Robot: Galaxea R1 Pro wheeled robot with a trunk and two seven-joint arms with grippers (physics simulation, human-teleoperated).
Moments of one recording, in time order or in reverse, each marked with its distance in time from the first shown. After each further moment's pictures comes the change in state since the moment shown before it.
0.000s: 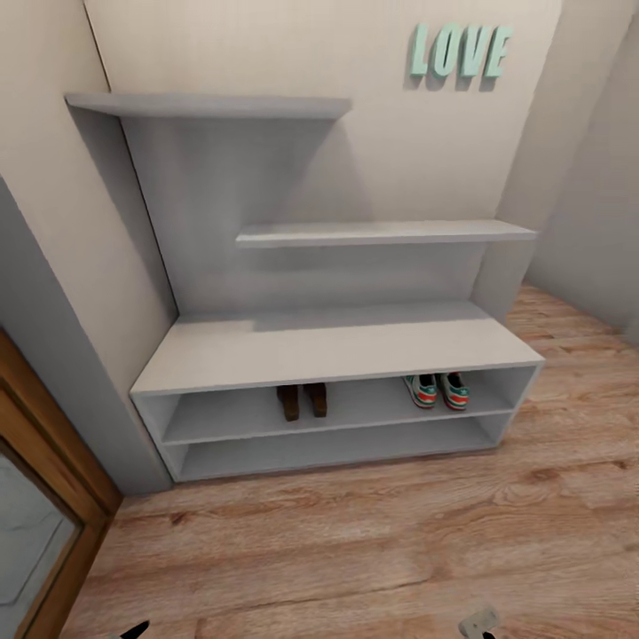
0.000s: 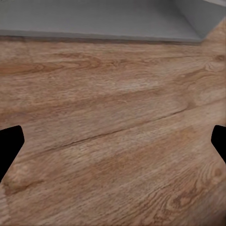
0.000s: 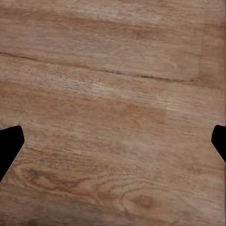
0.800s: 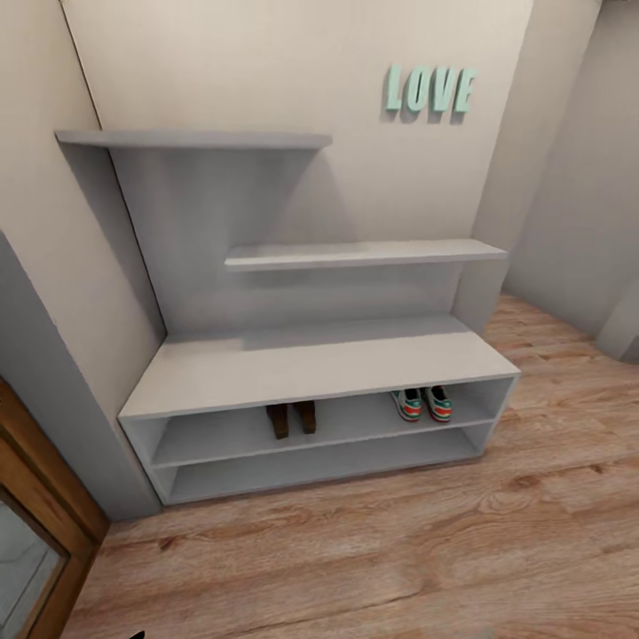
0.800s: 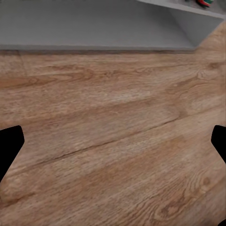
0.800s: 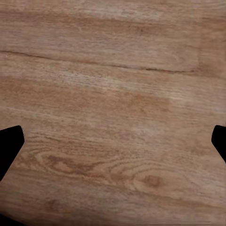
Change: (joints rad) left arm 0.000 0.000 0.028 0.044 -0.003 -0.003 0.012; right arm 0.042 0.027 0.003 0.010 0.007 0.003 0.001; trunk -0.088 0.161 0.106
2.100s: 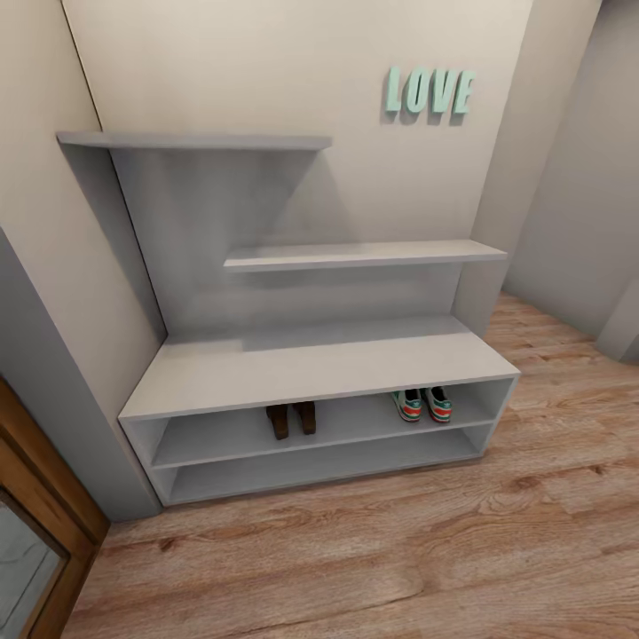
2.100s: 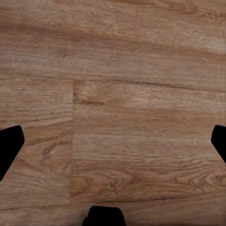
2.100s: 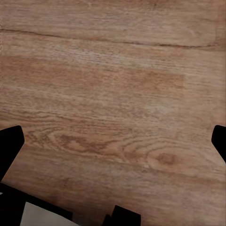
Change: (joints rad) left arm 0.003 -0.009 -0.014 0.261 -0.012 0.004 0.450; right arm 0.059 0.014 0.001 -0.001 -0.002 0.000 -0.001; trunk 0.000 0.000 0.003
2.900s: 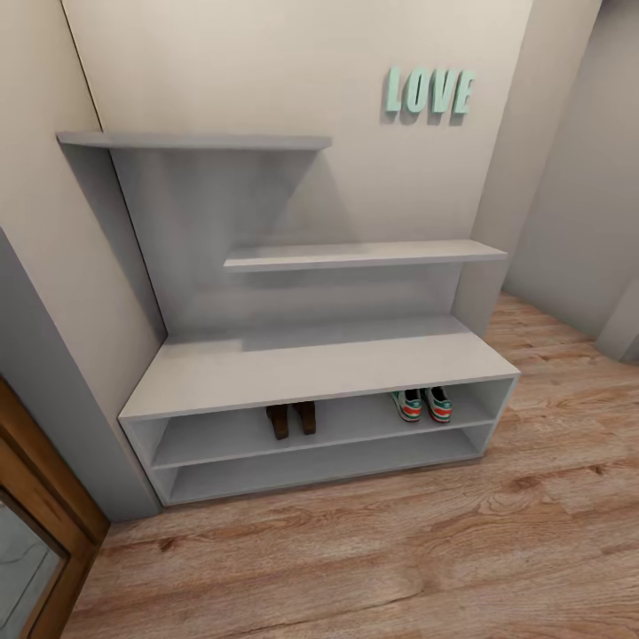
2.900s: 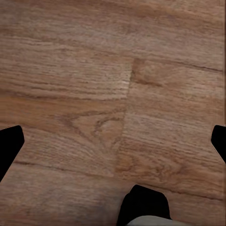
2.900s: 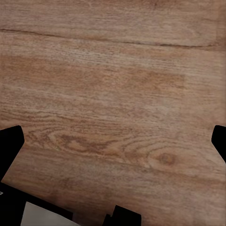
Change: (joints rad) left arm 0.017 -0.041 -0.003 0.022 0.004 0.004 0.308; right arm 0.000 0.001 0.000 0.000 0.000 0.000 0.000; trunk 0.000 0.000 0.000
